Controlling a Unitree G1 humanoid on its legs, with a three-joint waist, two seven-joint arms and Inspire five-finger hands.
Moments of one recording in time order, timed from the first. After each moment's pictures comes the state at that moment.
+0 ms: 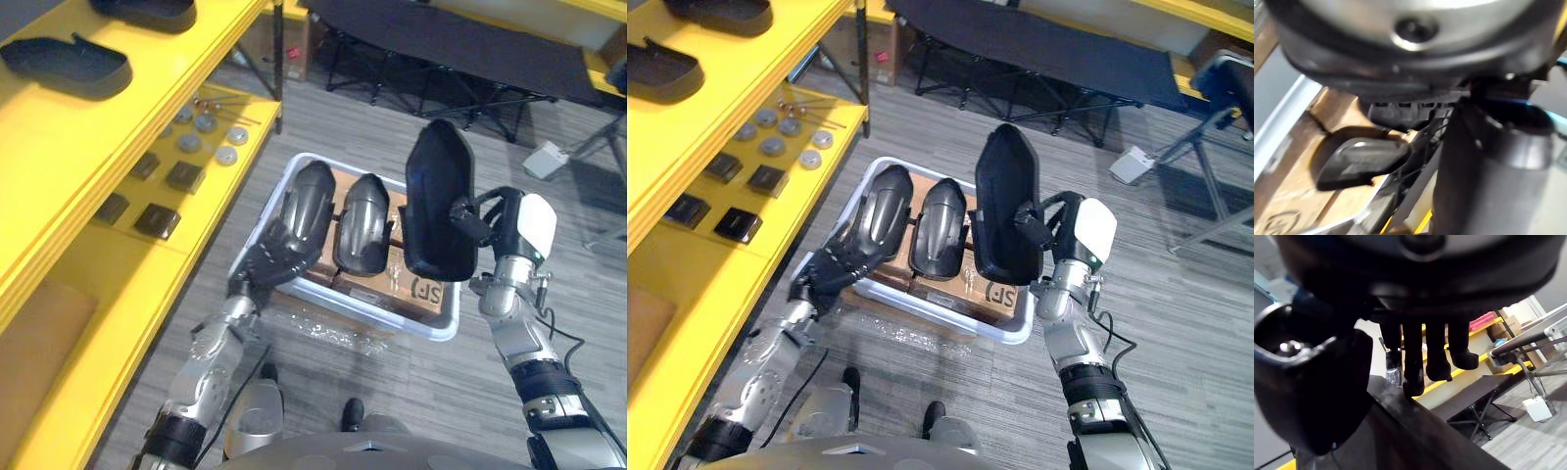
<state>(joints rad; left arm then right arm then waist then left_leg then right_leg) -0.01 0.25 -0.27 0.18 -0.71 0.06 -0.08 -0.23 -0.45 0.05 0.38 -0.48 -0.04 -0.61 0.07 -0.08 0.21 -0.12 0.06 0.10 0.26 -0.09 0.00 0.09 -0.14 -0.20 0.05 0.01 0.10</state>
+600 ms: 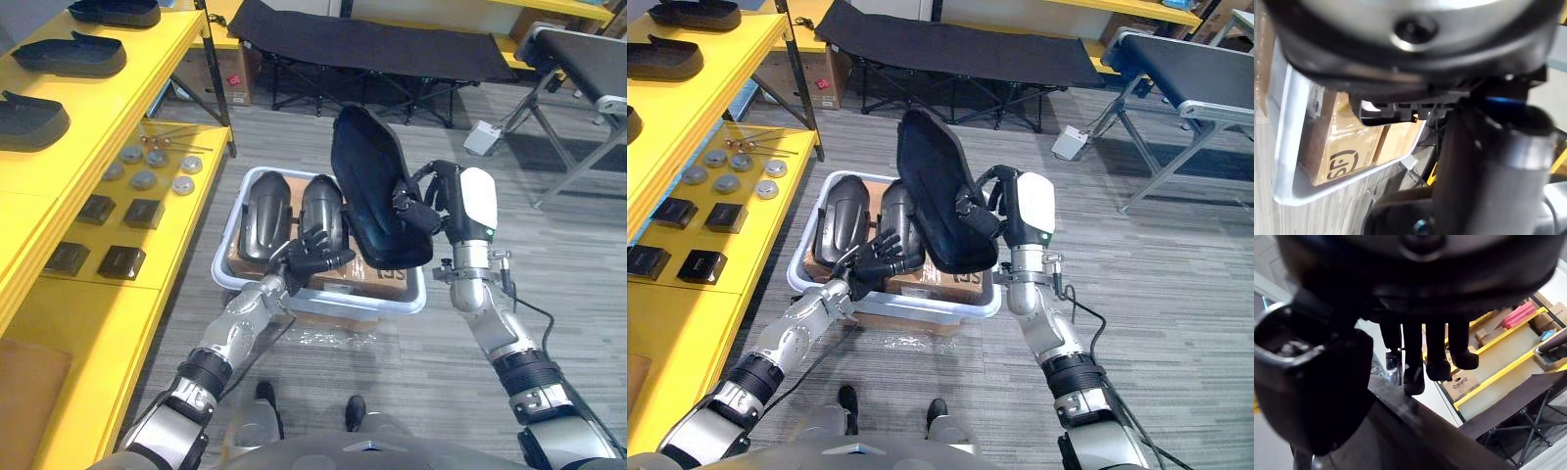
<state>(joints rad) -0.32 0.23 -0.40 0.48 -0.74 0.07 -0.13 -0.26 -0.39 0.17 0.30 -0.54 -0.26 -0.56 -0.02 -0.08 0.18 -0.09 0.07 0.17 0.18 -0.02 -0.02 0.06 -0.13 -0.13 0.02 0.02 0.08</state>
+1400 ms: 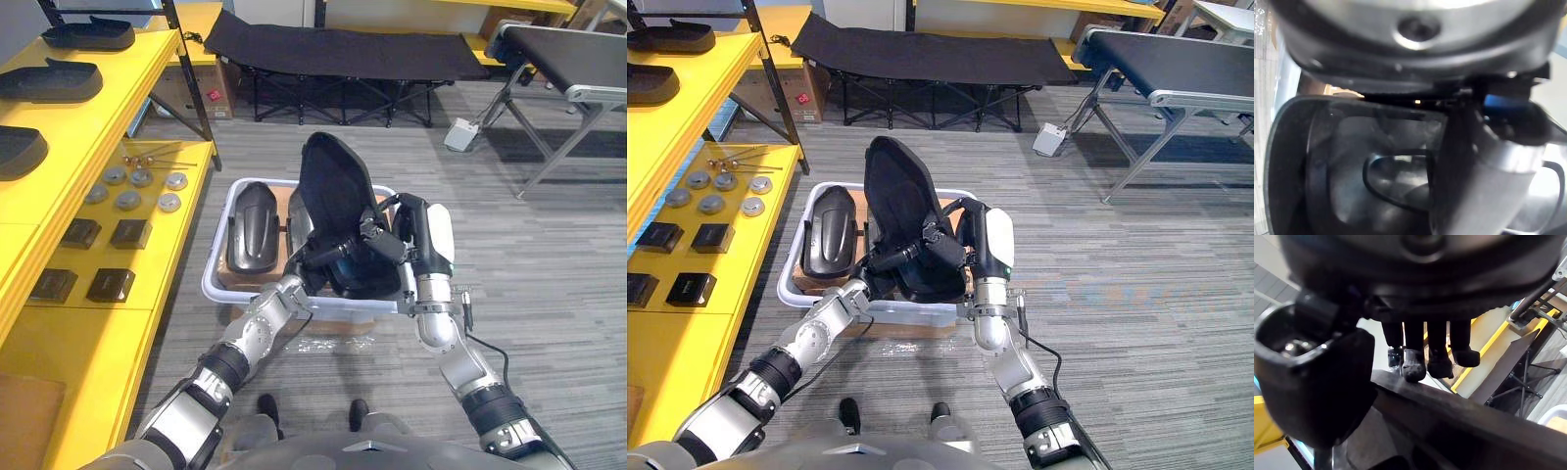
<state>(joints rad) -0.37 0.17 -0.51 0.58 -1.05 -0.01 -0.17 -0.10 -0.26 0.26 0.26 -0.48 -0.33 -0.58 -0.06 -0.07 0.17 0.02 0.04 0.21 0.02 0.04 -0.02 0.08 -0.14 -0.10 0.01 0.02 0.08</state>
